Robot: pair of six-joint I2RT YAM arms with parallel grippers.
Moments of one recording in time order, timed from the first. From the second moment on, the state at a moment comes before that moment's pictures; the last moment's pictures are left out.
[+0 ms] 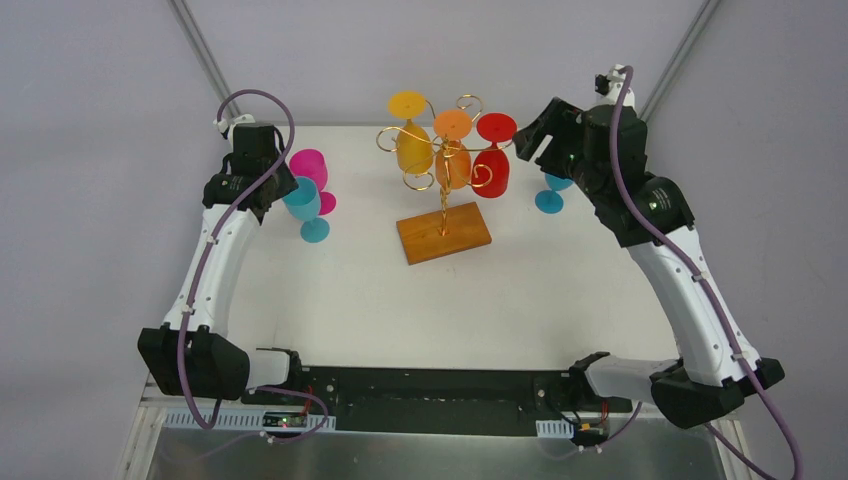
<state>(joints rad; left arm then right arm) -0.06 1.29 1.33 -0.73 -0.35 -0.45 0.53 1.22 1.64 -0.75 0.27 0.58</state>
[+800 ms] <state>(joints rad) -0.06 1.24 1.31 -0.73 -0.24 -0.46 0.24 1.37 1.61 -0.54 -0.12 0.87</state>
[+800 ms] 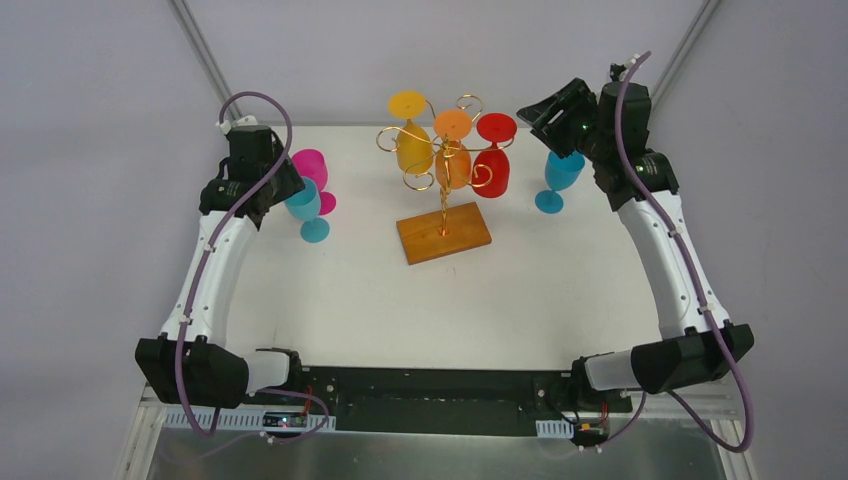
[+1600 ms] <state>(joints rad) -0.06 1.24 1.31 -0.73 -0.21 -0.46 0.24 1.44 1.56 -0.43 -0.25 0.96</state>
